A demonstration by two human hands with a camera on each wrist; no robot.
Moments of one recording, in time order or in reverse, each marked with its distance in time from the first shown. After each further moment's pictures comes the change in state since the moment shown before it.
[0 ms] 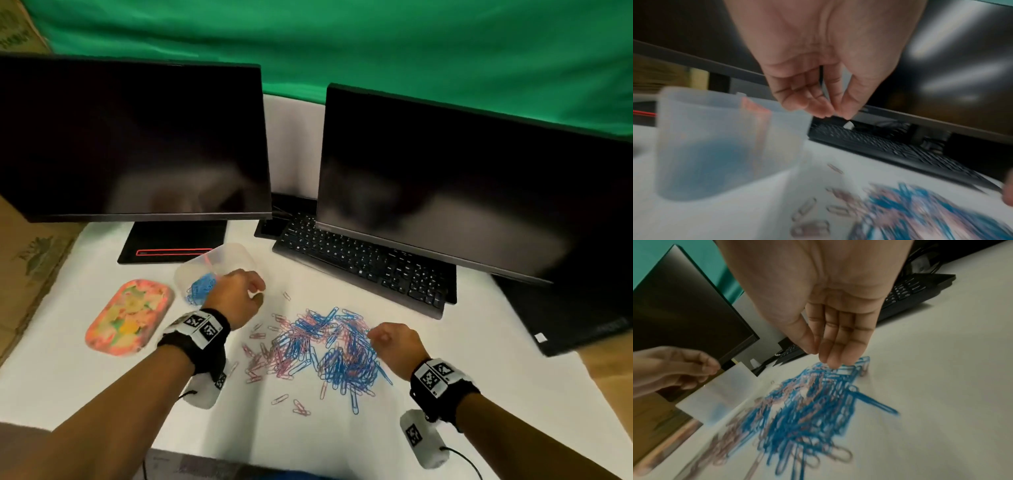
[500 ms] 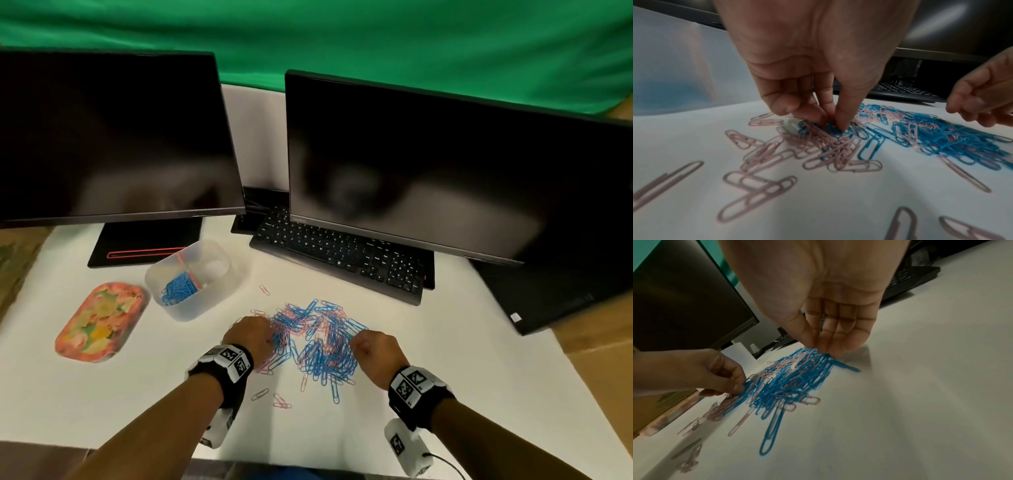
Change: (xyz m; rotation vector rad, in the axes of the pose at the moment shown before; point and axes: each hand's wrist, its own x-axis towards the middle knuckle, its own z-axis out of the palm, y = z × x) left_hand -0.030 0.024 0.091 0.304 -0.327 -0.072; right_hand -0.017 0.025 0.024 0.057 -0.014 0.007
